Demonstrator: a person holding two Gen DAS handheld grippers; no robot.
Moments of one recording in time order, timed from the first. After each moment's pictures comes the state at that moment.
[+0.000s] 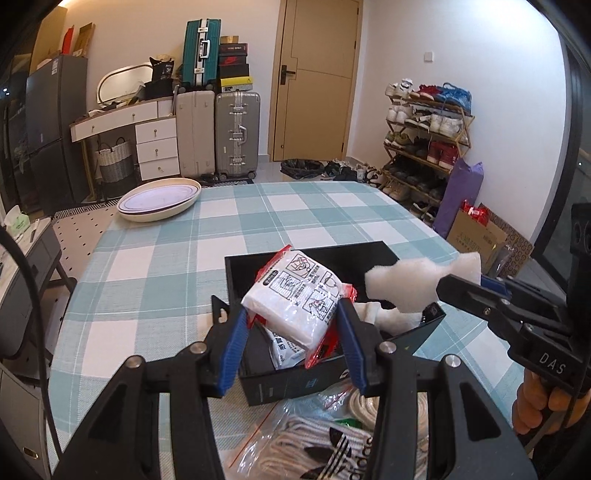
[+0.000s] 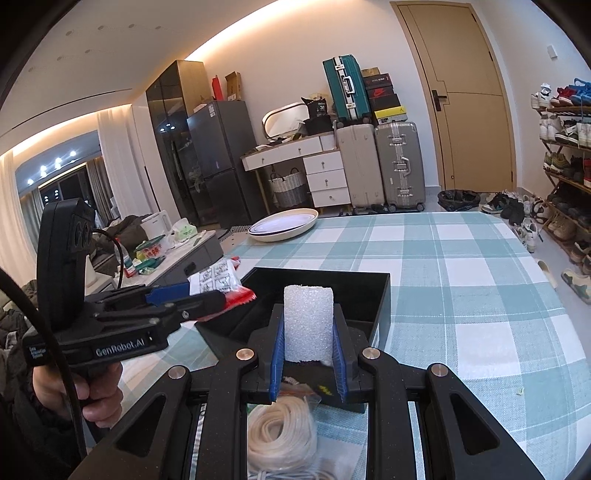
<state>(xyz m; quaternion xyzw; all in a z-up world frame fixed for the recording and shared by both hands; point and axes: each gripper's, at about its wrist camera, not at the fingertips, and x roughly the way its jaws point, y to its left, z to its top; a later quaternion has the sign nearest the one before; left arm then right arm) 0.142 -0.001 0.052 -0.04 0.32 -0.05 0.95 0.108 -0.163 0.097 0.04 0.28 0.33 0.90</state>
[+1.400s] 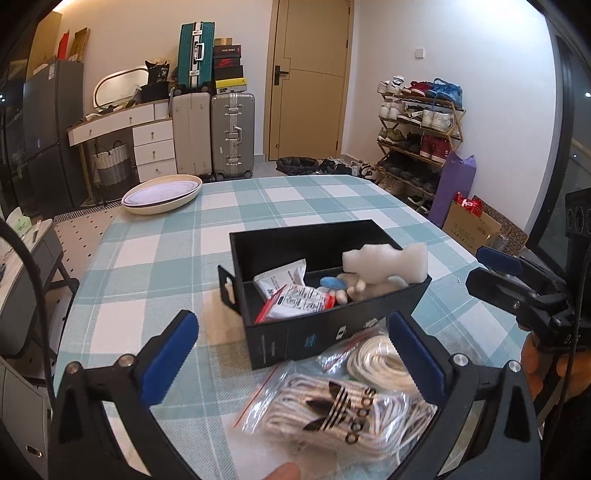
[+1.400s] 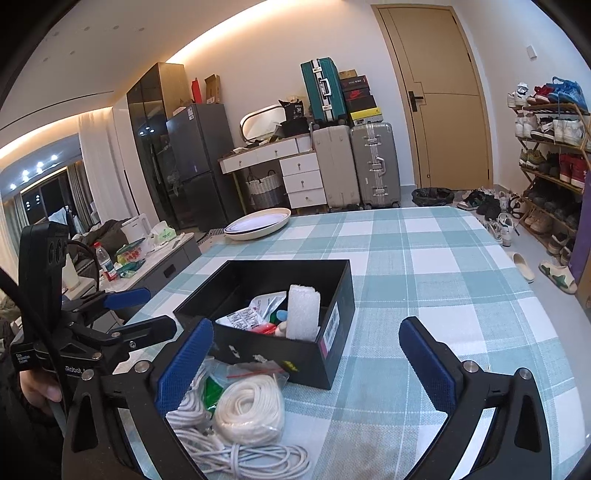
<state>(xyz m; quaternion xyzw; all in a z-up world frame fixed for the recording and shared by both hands) 0.098 0.004 0.049 -0.03 0.31 -0.06 0.95 0.088 -0.195 0.090 0.04 0.28 0.29 0.91</state>
